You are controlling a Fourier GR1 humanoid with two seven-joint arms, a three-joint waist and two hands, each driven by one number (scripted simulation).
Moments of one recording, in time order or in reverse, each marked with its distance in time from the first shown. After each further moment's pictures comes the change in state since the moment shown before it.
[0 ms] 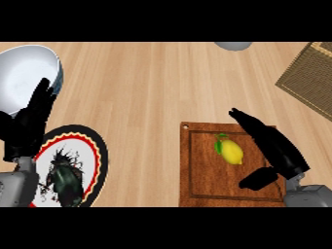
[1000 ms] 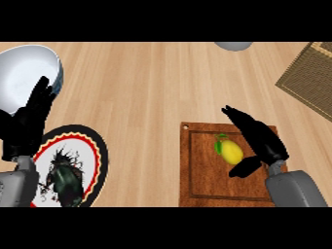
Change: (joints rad) left arm -0.007 -0.032 0.038 -0.026 -0.045 -0.031 0.029; right arm -0.103 0.078 -0.039 0.261 0.173 -0.078 -0.081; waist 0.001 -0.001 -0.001
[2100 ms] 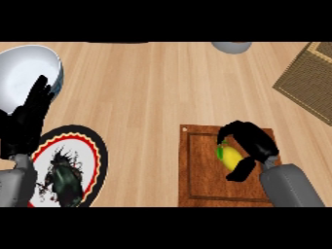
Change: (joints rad) left arm -0.013 0.001 0.025 0.017 0.003 -0.029 -0.006; right arm -0.062 -0.008 0.035 0.153 0.078 0.023 -0.149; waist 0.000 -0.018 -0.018
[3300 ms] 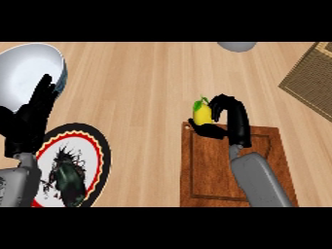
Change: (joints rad) left arm -0.010 -0.012 -0.015 -0.003 -0.013 0.004 0.005; right arm -0.113 0.182 -0.001 0.009 -0.542 -0.688 0.259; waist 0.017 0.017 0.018
